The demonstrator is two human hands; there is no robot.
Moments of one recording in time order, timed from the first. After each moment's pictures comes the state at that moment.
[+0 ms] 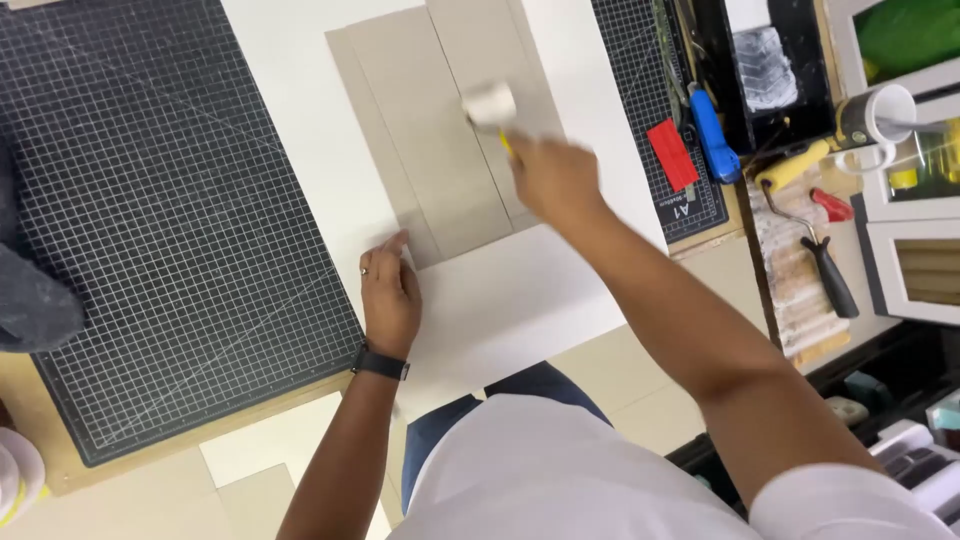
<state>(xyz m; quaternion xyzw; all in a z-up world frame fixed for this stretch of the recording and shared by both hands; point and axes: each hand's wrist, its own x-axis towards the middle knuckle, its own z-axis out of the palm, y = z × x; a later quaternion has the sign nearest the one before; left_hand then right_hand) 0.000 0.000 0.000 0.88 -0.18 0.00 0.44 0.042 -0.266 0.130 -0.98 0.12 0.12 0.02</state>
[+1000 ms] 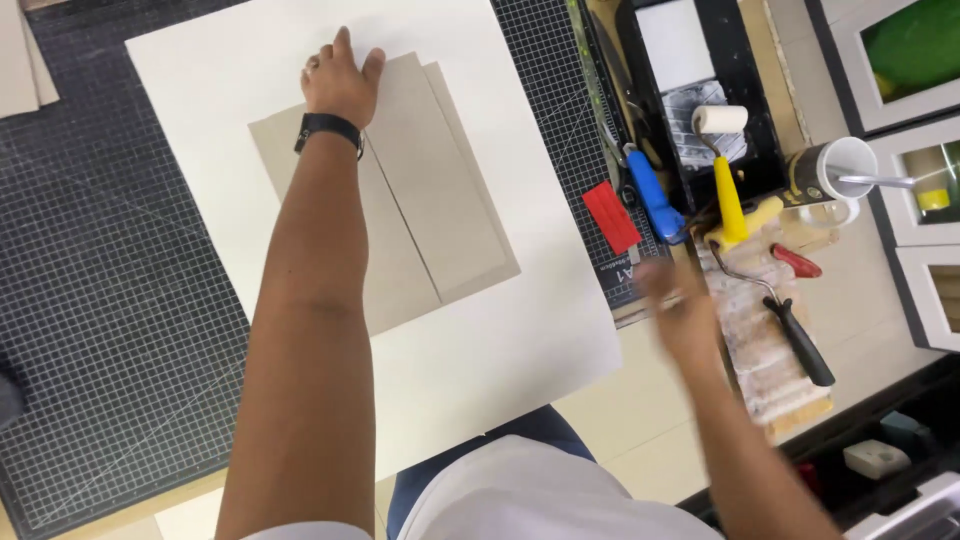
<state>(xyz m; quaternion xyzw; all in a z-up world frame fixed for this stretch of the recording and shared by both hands) 0.331 -0.240 -0.008 0.95 -0.17 -0.10 0.24 -0.165 -0.474 0.114 -0.89 0.29 -0.09 0.36</state>
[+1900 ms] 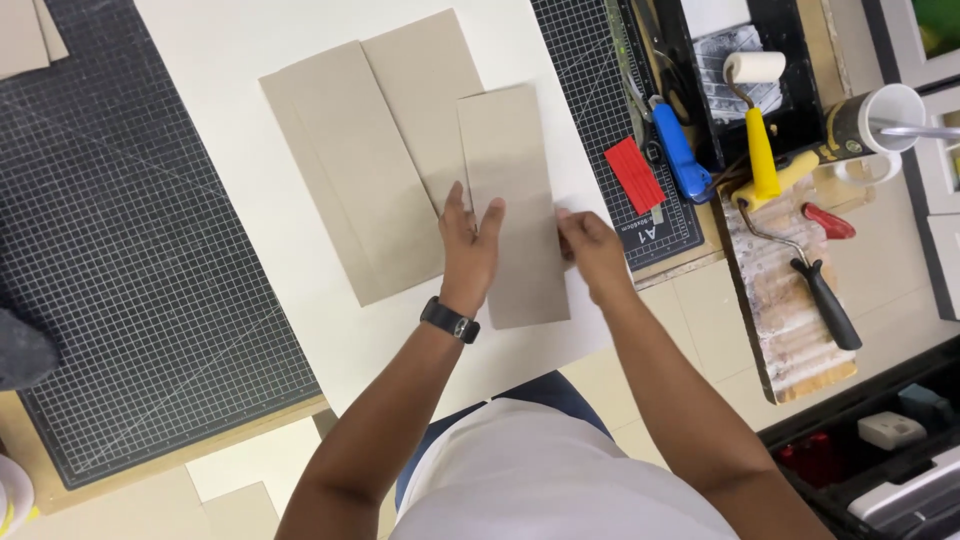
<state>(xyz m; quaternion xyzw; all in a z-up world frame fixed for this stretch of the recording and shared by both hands) 0.013 -0.219 0.091 0.69 0.03 -0.33 0.64 -0.078 -0.379 0.066 -0.74 0.46 0.03 0.49</state>
